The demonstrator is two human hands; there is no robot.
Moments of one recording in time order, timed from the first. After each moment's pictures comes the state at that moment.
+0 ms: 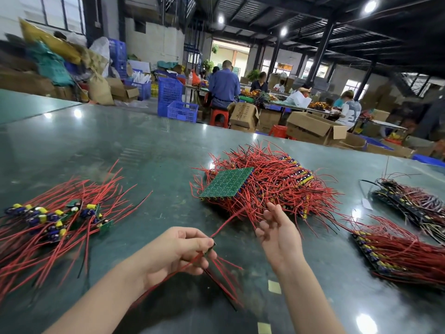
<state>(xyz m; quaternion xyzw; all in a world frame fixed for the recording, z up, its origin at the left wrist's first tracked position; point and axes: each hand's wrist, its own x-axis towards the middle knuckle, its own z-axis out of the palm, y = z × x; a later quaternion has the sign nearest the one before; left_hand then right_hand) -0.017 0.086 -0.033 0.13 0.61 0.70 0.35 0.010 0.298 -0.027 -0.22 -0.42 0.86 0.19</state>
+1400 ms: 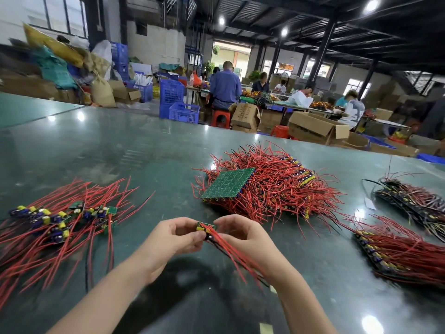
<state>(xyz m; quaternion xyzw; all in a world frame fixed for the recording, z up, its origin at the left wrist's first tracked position) -0.031 0.086 -0.050 0.13 0.62 0.75 0.19 0.019 0.265 -0.033 0.03 -0.82 0.57 0.05</state>
